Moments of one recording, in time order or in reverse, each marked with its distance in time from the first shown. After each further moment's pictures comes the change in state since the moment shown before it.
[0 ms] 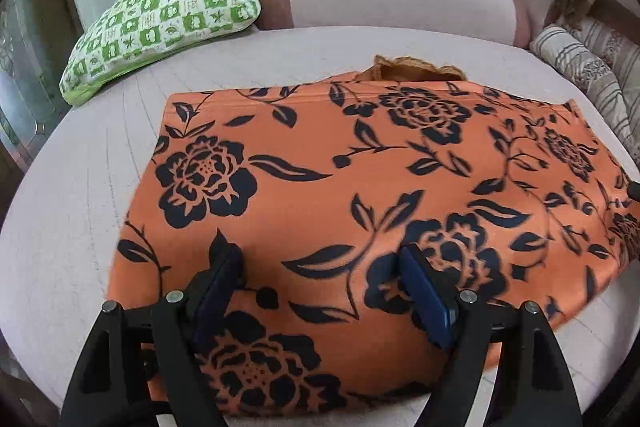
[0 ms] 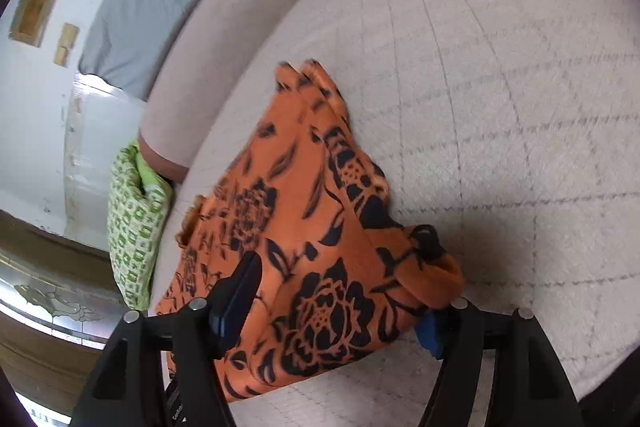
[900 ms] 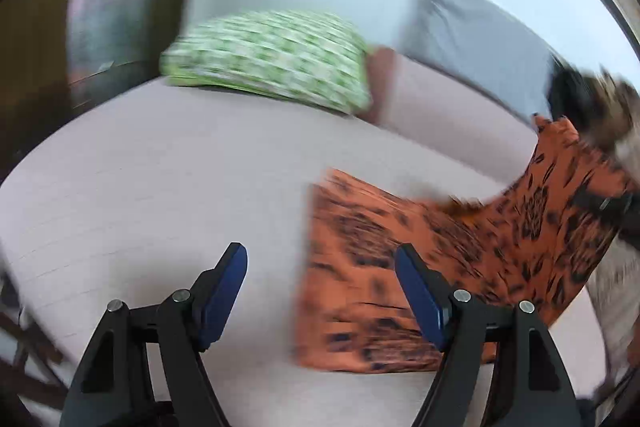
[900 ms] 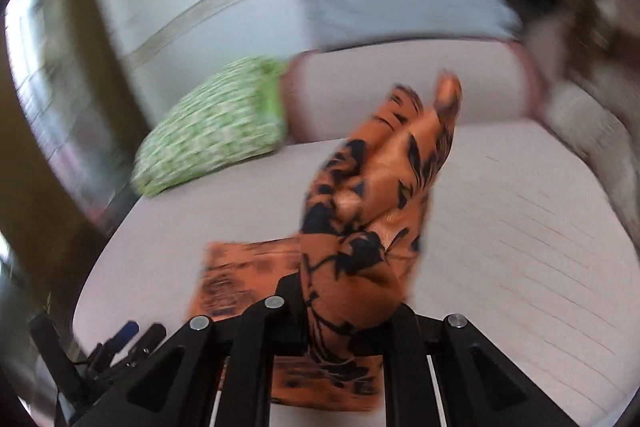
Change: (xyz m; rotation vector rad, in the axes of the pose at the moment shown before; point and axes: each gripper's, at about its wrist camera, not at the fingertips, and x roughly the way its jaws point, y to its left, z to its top) left arm -0.127 0.166 -0.038 -0.435 -0.284 -0.007; right arm 0.008 0.293 -0.132 -0.875 -0.057 -0.011
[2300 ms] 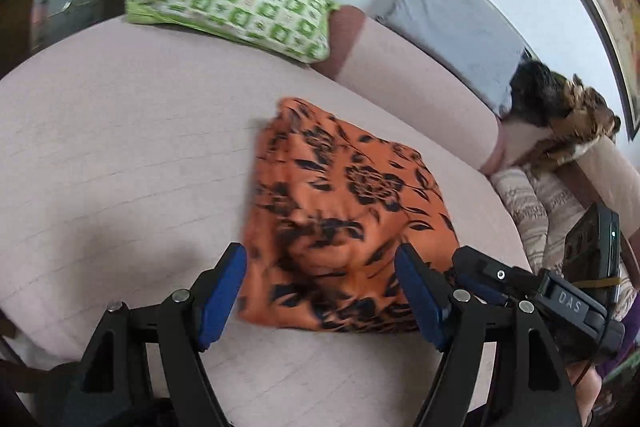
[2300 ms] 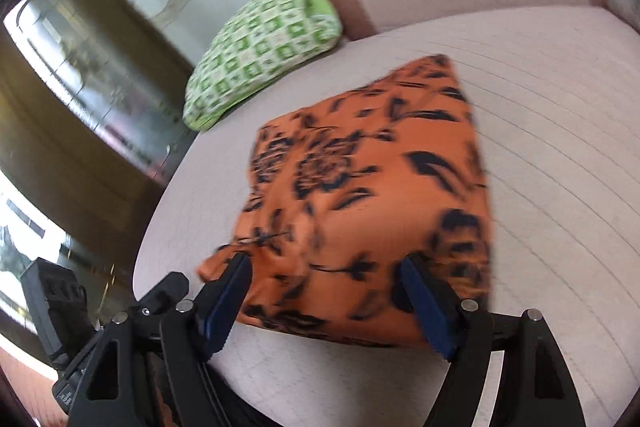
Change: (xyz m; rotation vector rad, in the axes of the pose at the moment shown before) left arm 0.022 -0.021 -0.009 -0.035 0.219 -0.256; right arm 0.046 -0.031 -0.091 0.242 0.199 0.268
